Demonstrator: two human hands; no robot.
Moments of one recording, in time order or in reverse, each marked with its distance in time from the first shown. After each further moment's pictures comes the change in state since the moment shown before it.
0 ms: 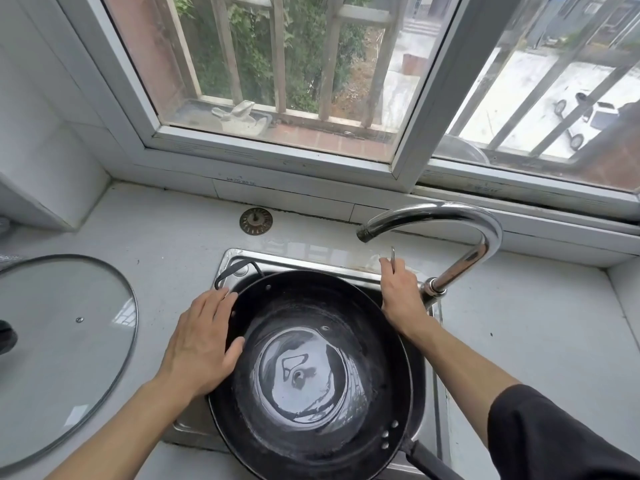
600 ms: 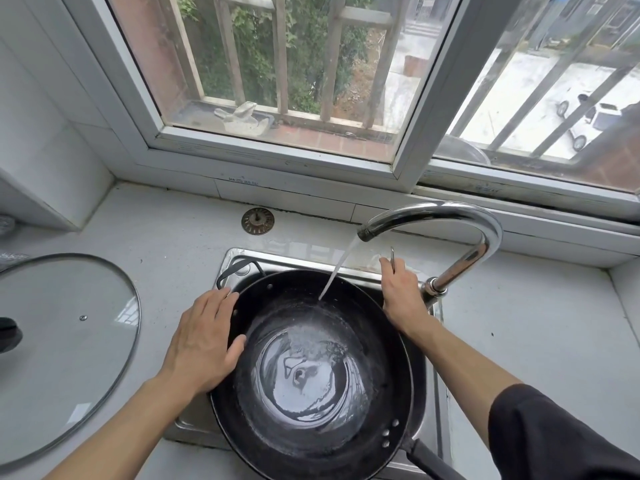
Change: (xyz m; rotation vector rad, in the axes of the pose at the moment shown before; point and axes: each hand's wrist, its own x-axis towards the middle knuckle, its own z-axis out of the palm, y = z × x) left_hand 0.000 0.000 0.002 0.008 0.007 -0.005; right_hand 0.000 0.003 0.000 -0.007 -0.005 -0.035
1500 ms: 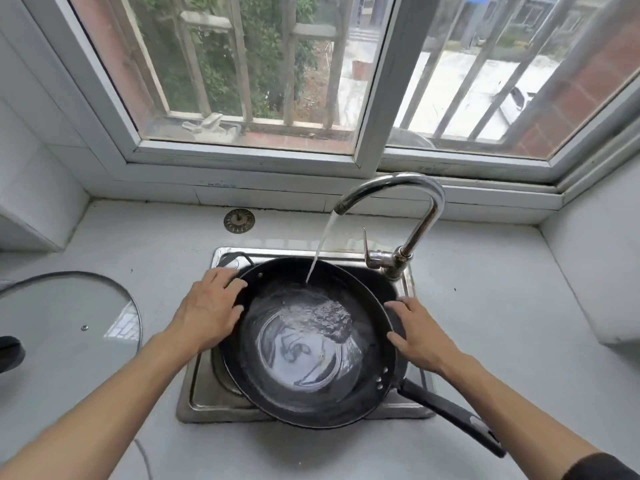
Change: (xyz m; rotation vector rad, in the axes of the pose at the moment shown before) left_hand 0.025 -0.005 -0.036 0.061 -0.143 0.225; right_hand -0.163 0.014 -0.025 0.278 -0.165 0.110
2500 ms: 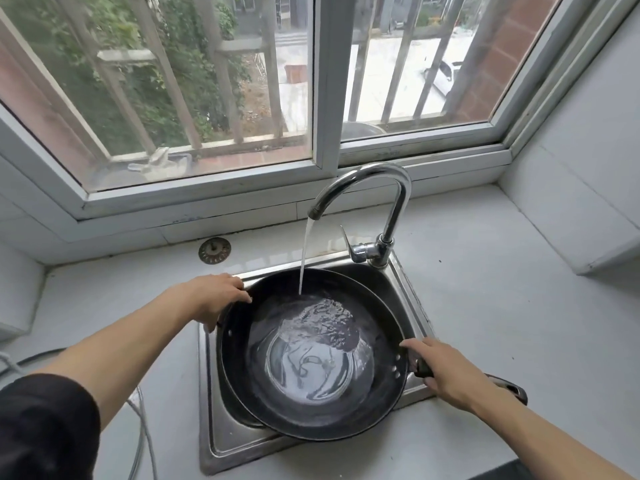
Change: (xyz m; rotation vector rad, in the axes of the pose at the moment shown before) left_hand 0.113 -0.019 -0.041 0.581 -0.596 0.496; right_hand -0.076 0.009 0.051 0.044 -0.086 0.129
